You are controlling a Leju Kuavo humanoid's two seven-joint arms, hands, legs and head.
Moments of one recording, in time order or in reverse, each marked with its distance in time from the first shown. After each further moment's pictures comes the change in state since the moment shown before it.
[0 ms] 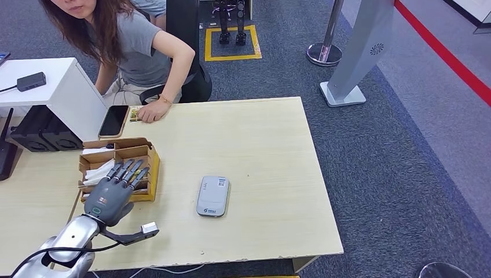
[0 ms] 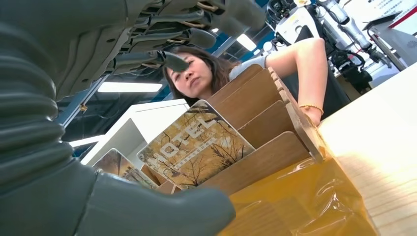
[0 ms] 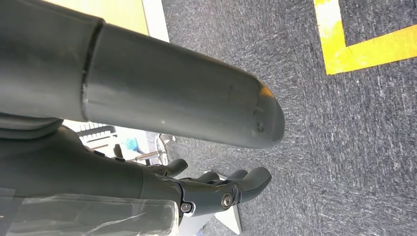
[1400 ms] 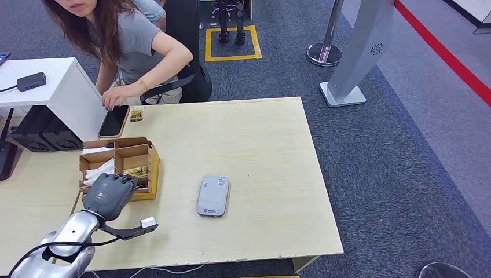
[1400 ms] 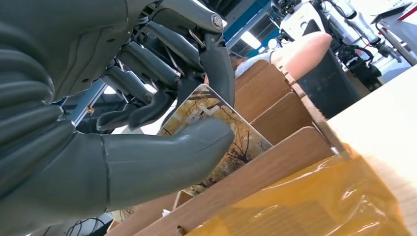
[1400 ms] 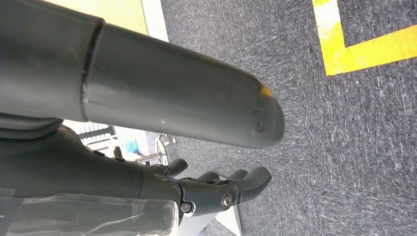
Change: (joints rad) left arm -0.036 -0.006 0.000 0.029 -0.013 -0.014 0.016; right arm 0.000 0.000 0.001 0.000 -0.011 -0.002 0.001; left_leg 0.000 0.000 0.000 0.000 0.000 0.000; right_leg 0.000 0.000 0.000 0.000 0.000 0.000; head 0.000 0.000
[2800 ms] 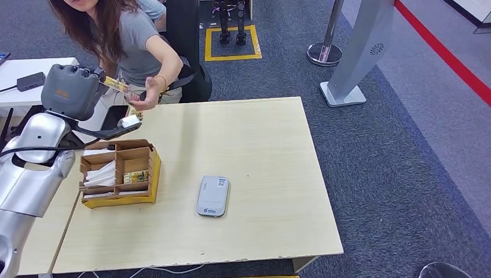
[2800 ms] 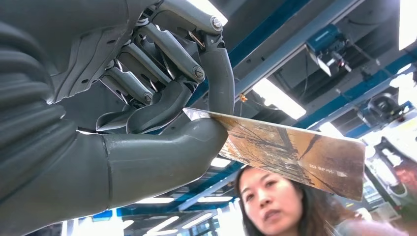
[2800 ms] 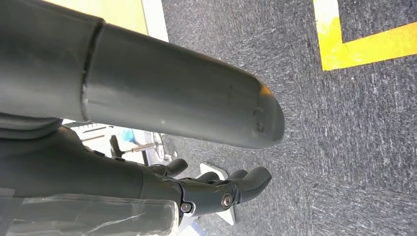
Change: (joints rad) left arm -0.570 -0.047 -0.015 0.187 -0.004 0.093 0.002; right arm -0.002 0.000 0.033 0.000 0.022 0.003 -0.001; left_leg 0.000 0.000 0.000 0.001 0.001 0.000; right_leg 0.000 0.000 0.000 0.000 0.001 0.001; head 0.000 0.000
